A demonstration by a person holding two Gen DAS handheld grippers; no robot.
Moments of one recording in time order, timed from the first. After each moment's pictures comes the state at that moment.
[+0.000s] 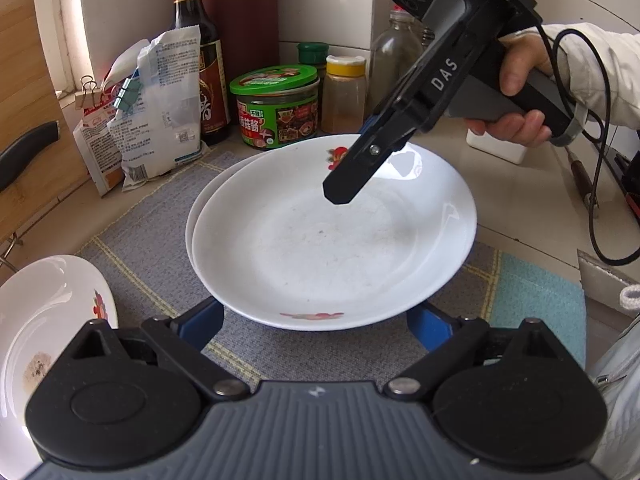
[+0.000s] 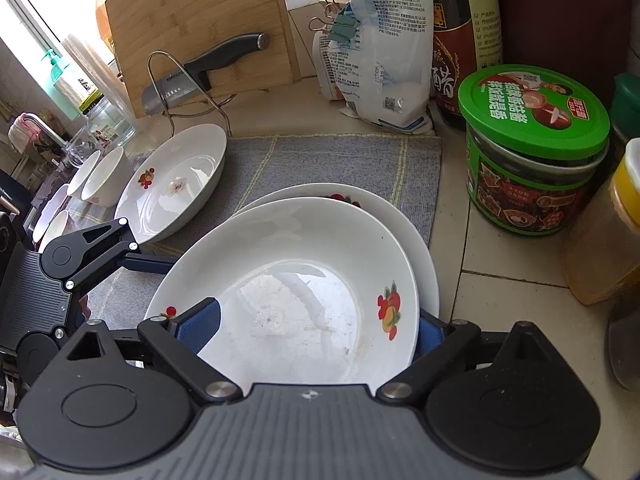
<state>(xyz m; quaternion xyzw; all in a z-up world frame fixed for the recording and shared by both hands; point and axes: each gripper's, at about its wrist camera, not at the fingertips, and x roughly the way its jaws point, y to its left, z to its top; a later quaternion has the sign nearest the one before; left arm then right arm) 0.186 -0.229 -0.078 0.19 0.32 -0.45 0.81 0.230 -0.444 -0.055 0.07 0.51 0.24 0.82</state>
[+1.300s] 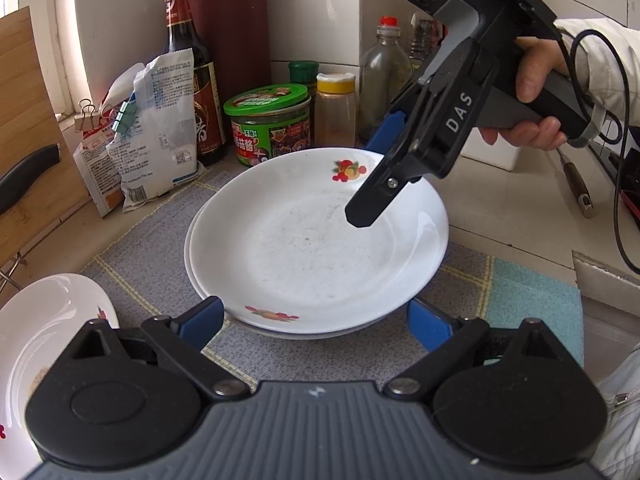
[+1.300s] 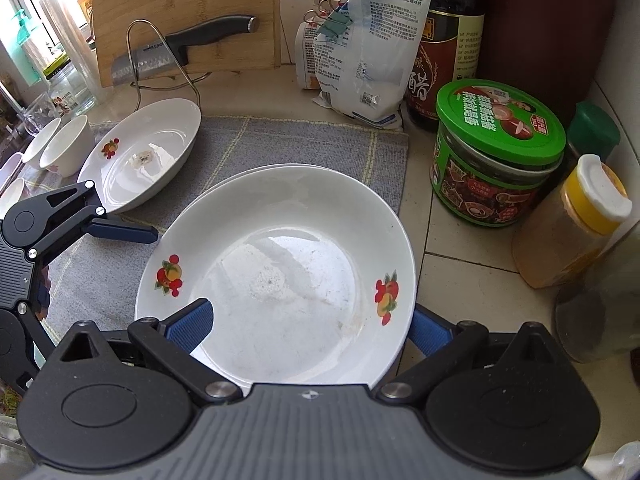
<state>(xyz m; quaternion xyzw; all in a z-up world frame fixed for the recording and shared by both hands) 0.176 -0.228 -0.074 0.19 0.29 -0.45 0.82 0.208 -0.425 -0.044 -0.01 0.52 0.16 0.84</state>
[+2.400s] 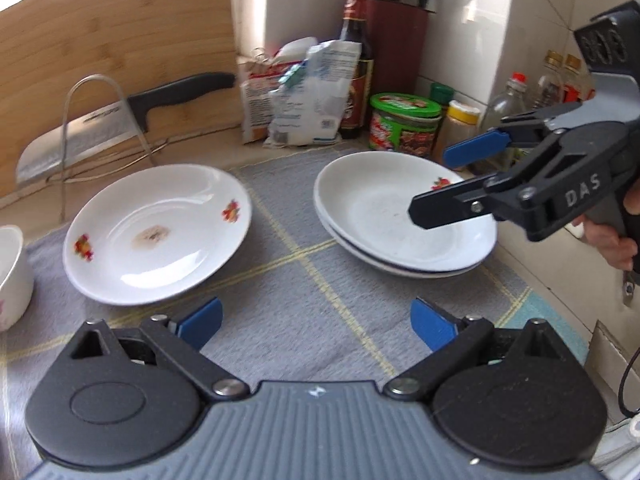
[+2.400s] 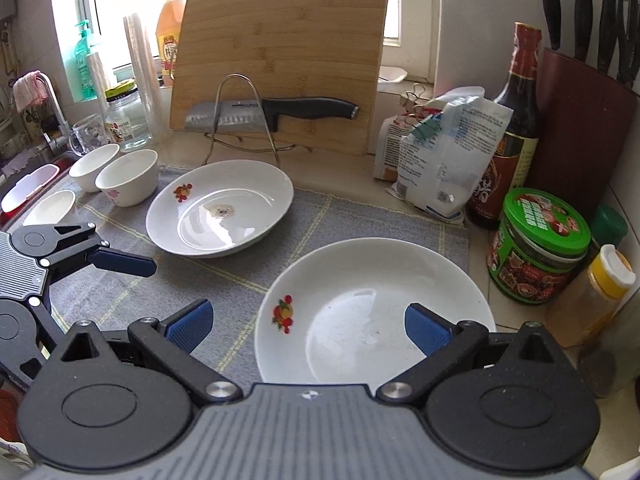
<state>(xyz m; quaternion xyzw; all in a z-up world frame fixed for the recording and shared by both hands) 0.137 -0.153 -0.054 0.06 0.36 -0.25 0.90 0.155 -0.345 -0.014 -0.05 0.38 0.21 0.90</state>
